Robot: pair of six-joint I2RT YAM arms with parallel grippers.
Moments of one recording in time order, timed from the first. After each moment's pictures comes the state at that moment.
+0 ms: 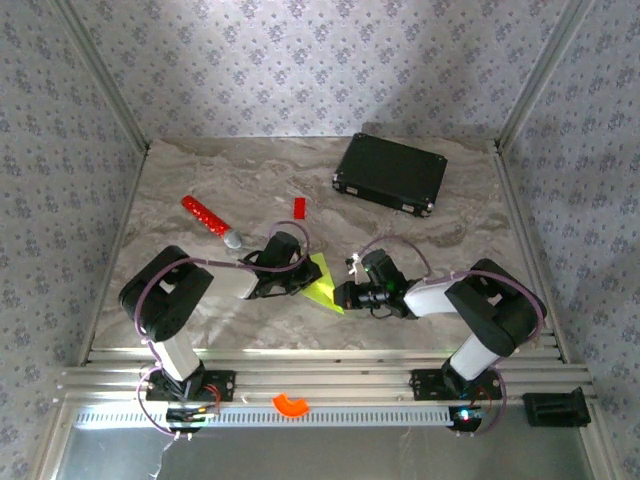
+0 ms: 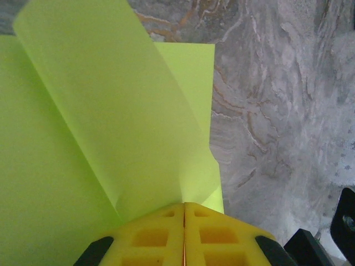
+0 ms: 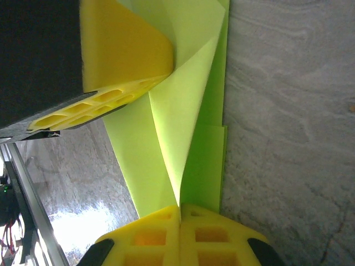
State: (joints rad) left arm -0.72 1.72 0.69 0.25 0.30 -1.16; right arm 0.70 1.60 0.46 0.38 -0.46 0.68
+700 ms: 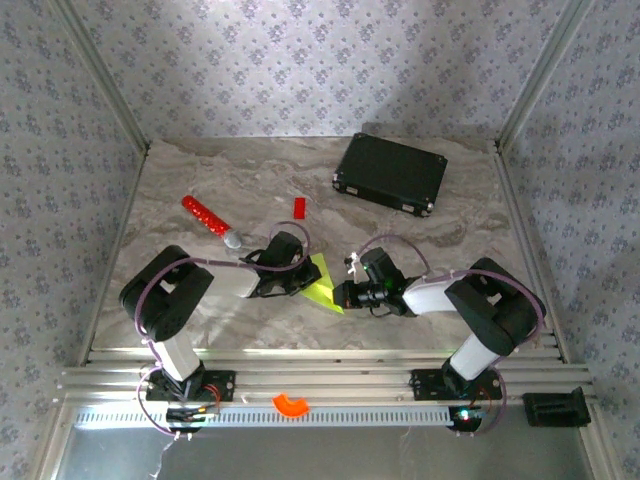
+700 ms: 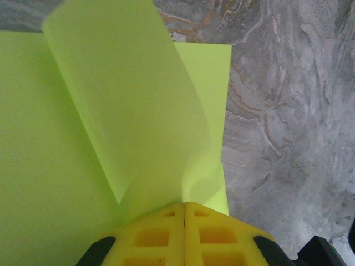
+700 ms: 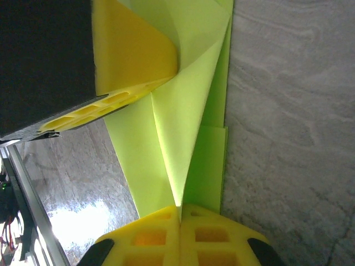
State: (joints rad) left arm -0.73 1.72 0.71 0.18 0.26 -1.16; right arm 0.70 1.60 0.48 0.34 -0.47 0.67
